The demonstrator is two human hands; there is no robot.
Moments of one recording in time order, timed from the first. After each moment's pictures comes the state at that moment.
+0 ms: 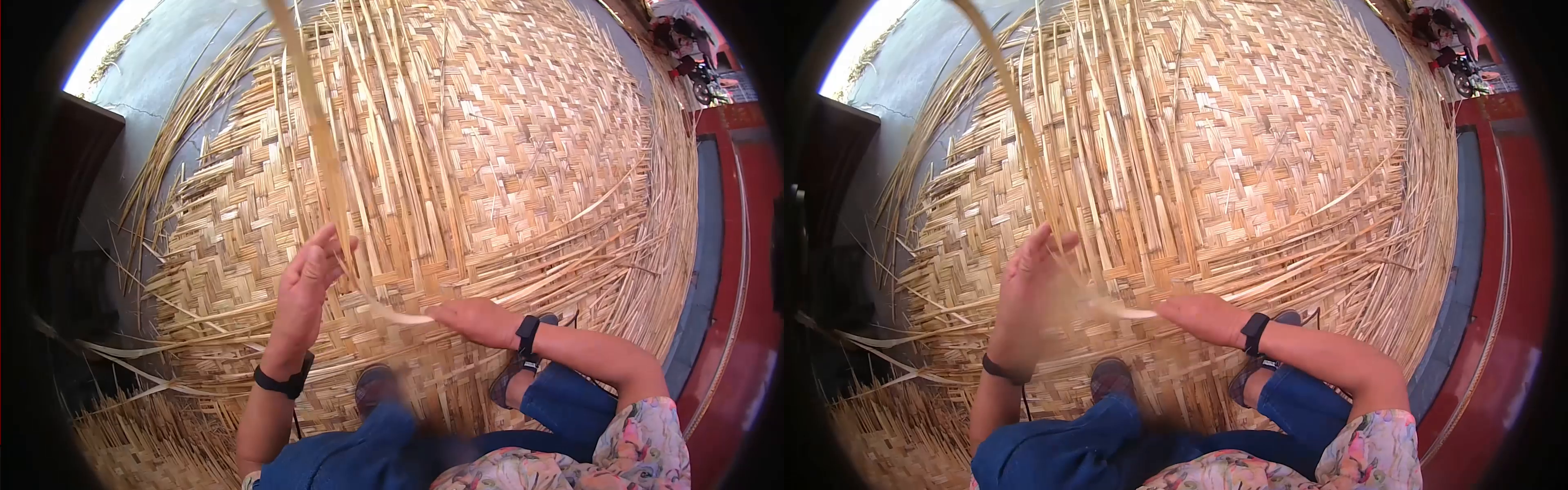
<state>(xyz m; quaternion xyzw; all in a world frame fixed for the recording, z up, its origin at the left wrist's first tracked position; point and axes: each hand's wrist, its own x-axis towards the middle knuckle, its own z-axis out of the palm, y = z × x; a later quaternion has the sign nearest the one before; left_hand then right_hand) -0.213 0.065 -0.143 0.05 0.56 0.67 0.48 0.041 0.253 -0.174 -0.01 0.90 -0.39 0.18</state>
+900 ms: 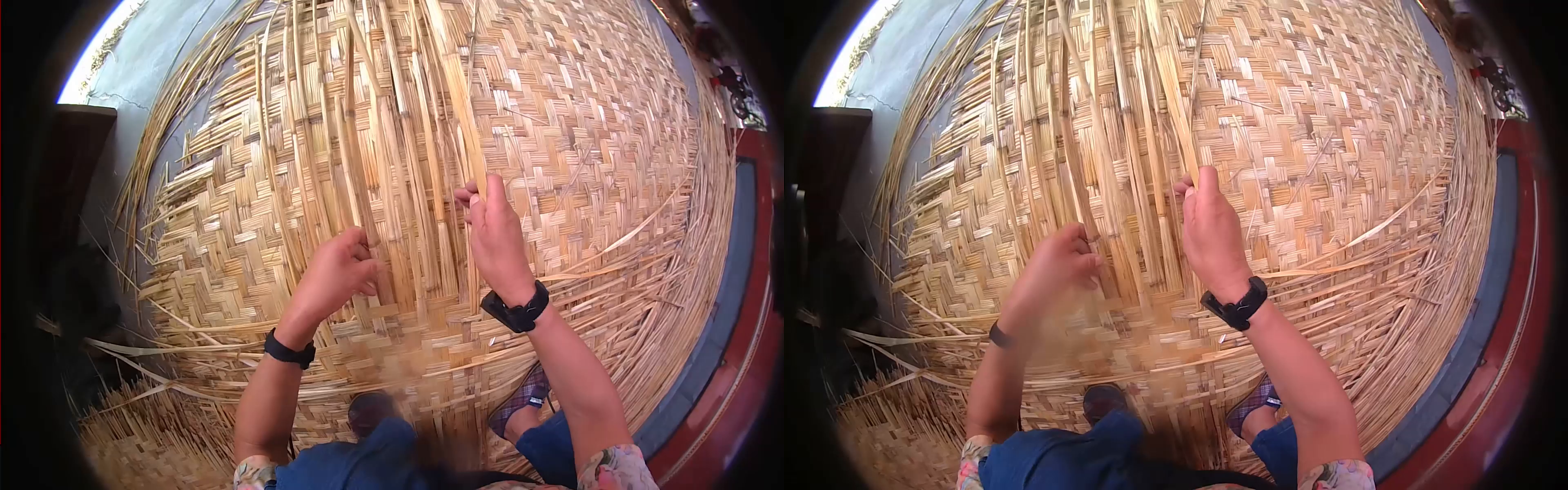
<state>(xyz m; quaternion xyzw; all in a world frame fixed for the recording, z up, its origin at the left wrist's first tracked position) -0.239 0.160 -0.204 0.07 0.69 0.39 0.61 -0.081 0.348 -0.226 0.37 0.80 -0.47 -0.12</state>
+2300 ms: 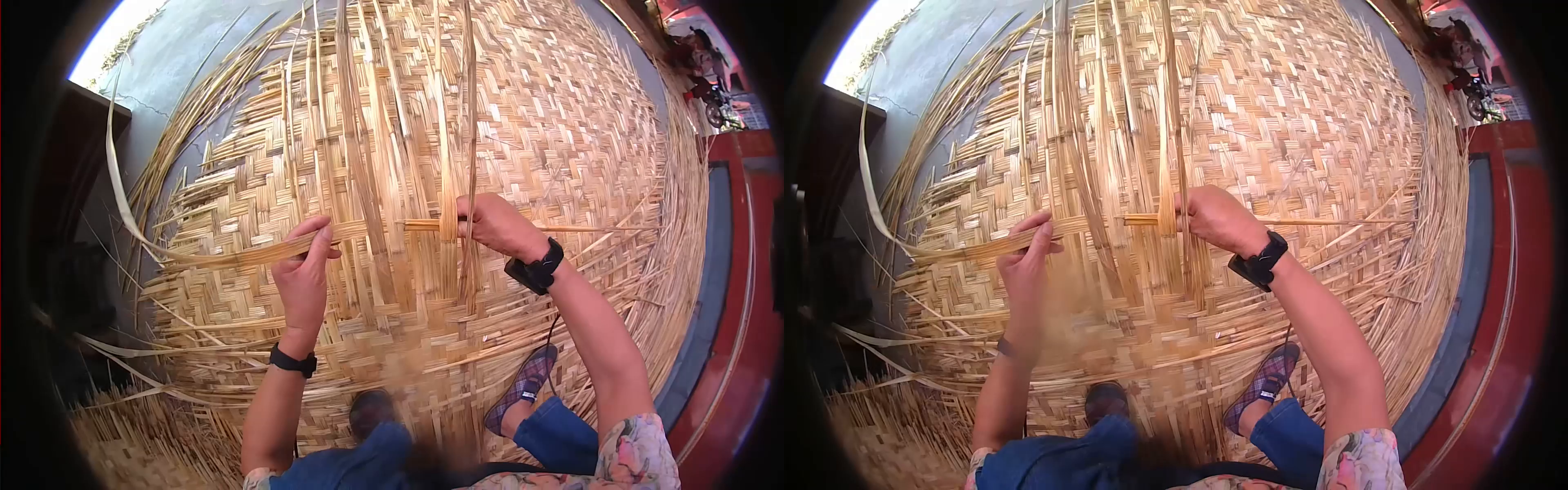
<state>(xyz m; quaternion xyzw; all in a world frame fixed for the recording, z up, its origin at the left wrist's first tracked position) -0.232 0.118 -0.187 0.07 0.70 0.68 0.21 -0.091 0.393 -0.174 0.13 0.91 -0.39 0.11</state>
